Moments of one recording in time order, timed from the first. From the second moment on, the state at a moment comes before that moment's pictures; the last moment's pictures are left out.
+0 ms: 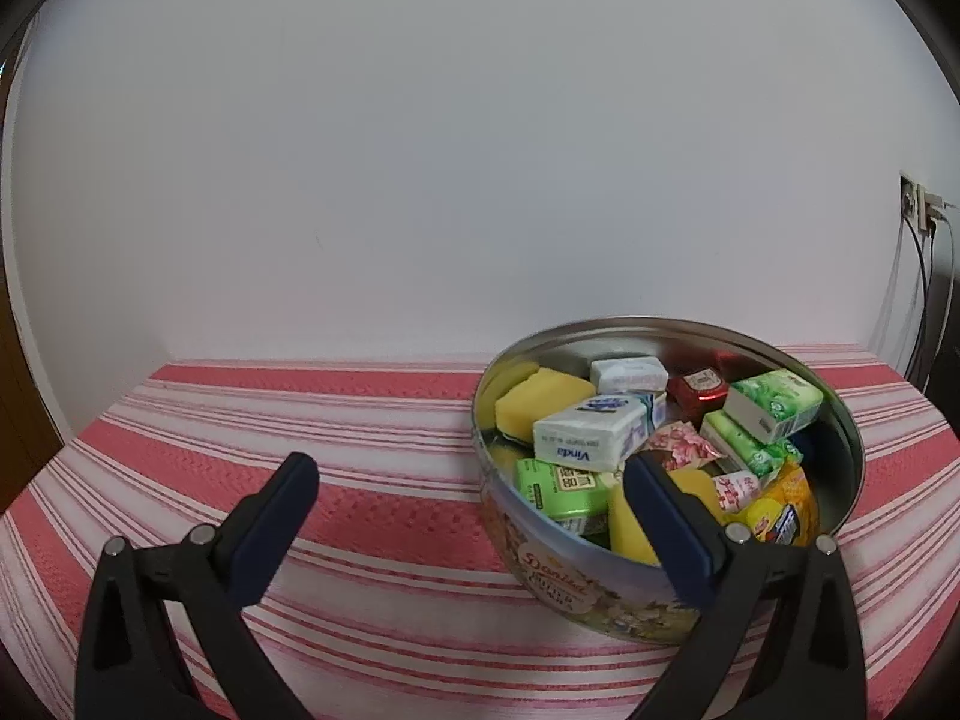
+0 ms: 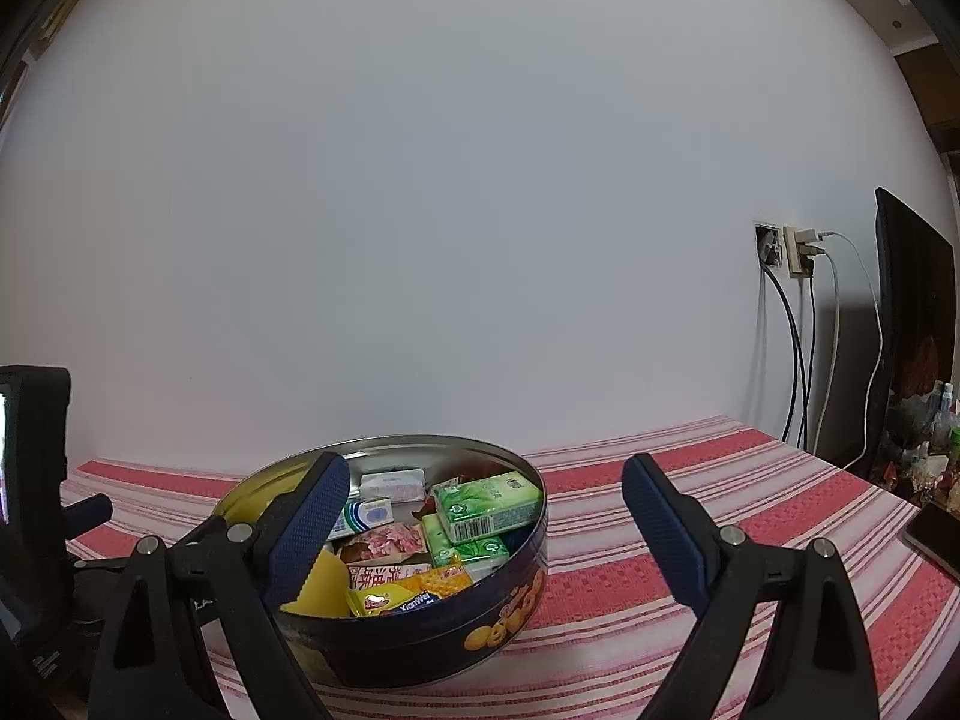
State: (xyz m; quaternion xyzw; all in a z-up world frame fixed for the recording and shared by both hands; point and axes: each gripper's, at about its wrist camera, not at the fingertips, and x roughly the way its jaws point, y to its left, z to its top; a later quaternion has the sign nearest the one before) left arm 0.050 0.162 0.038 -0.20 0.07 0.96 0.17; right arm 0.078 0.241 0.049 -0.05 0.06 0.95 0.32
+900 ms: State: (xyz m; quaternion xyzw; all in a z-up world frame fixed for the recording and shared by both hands) left arm 0.050 0.169 0.037 -0.21 0.08 0.96 0.17; right arm 0.080 0.252 0.047 -0.05 0.06 0.95 0.31
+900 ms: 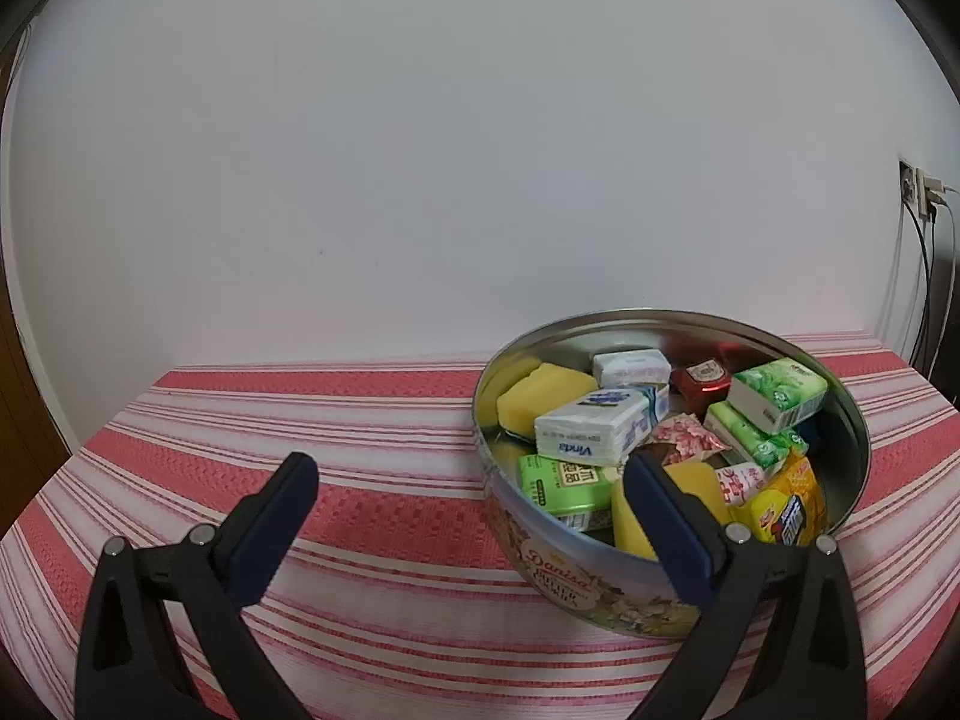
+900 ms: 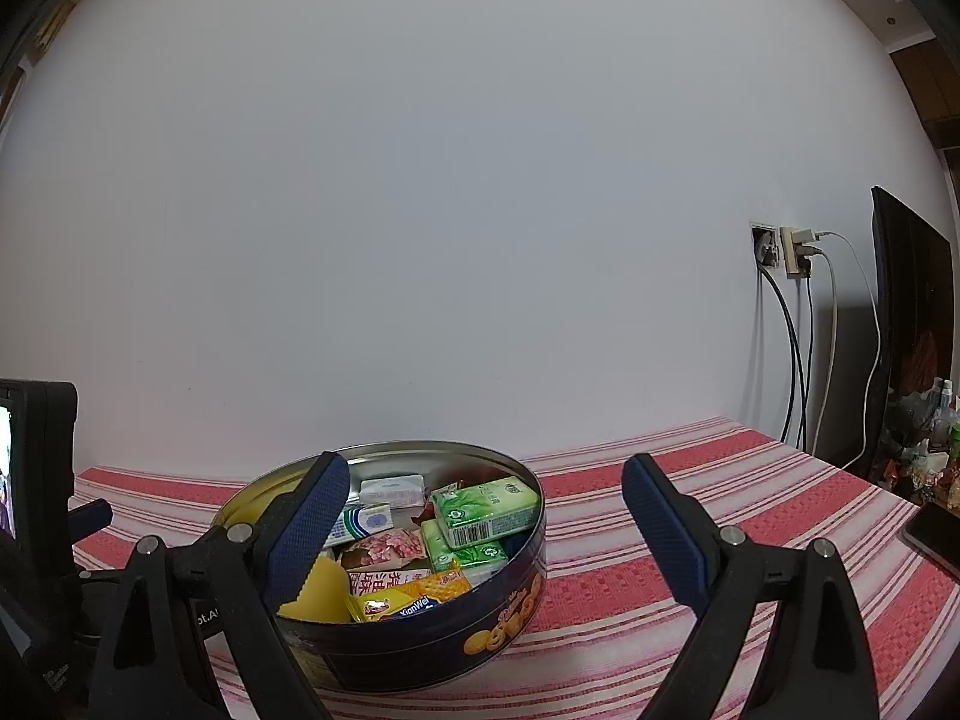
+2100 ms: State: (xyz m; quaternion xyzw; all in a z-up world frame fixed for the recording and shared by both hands) left arm 0.051 0.163 0.039 -0.19 0.09 0.96 0.16; right arm 0.085 0.247 0.048 -0.04 0.05 0.95 0.31
